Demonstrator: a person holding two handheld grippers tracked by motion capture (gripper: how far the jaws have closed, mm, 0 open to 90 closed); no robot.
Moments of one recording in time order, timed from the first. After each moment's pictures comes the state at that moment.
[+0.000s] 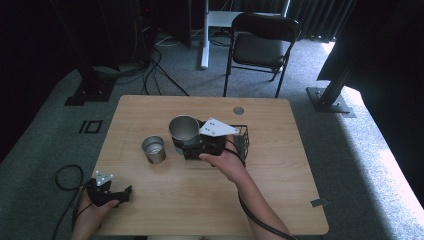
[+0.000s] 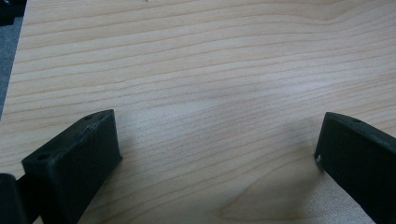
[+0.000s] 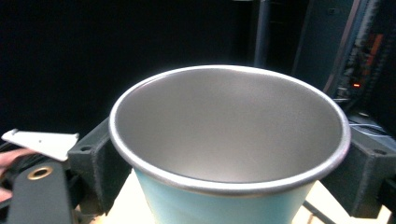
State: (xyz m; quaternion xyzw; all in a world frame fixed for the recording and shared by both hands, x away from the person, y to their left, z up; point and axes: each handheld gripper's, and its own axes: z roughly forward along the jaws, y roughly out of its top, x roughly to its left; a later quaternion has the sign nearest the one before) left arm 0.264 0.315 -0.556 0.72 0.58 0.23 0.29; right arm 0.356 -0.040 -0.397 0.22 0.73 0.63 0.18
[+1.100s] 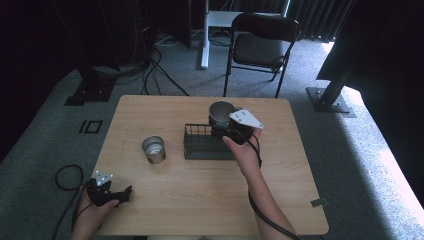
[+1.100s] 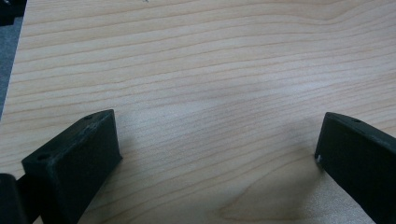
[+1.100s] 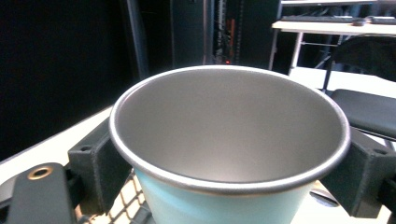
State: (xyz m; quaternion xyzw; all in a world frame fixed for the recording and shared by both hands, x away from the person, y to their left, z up) left arm 0.264 0.315 -0.556 0.72 0.58 0.23 0.29; right arm 0.393 -0.107 -0.409 0.40 0.66 0.55 0.32
